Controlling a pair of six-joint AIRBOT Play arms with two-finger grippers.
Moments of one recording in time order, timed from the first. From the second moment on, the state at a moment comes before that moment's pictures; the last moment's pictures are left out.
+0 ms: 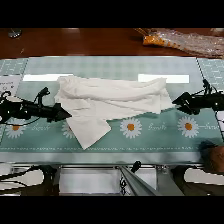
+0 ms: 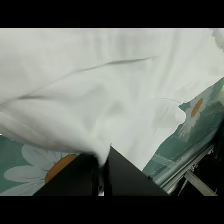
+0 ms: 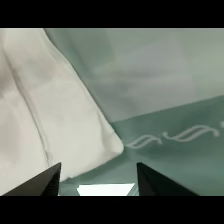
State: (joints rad) left arm 0.29 -1.43 0.73 0.68 -1.22 -1.04; right arm -0.45 -1.47 0.93 -0.90 1.08 1.29
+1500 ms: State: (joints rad) left arm 0.29 -0.90 1.99 0.56 -1.02 -1.02; right arm -0.31 -0.80 1.70 -0.97 0.72 1.25
